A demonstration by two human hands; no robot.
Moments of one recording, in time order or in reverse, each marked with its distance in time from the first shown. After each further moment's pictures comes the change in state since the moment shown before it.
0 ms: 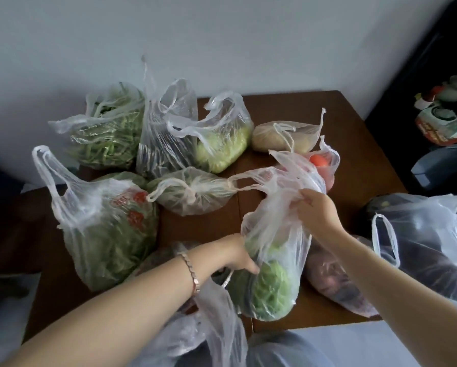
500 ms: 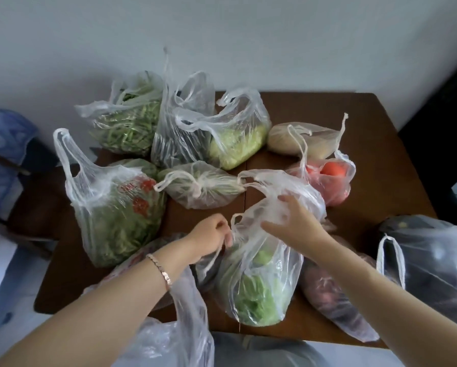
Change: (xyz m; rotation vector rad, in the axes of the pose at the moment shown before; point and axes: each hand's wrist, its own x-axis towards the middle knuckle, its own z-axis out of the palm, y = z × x) left_hand 0.015 -0.029 -0.003 -0.627 0.369 0.044; right_hand -0.002 -0.017 0.000 -0.174 -0.437 -0.032
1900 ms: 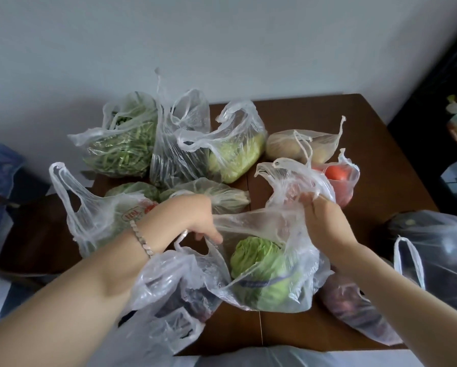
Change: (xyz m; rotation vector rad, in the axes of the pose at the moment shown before) left_hand -0.005 0.083 -0.091 1.069 -0.205 -0.086; right_hand 0.015 -0.004 -0.007 -0.111 0.430 -0.127
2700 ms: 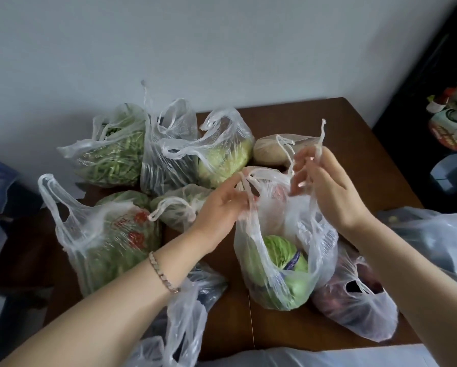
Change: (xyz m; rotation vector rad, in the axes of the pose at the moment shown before) left_hand -0.006 0.061 0.028 -1.463 0.393 0.585; right_hand 0.007 -0.031 -0.060 0.767 -0.066 -0.214
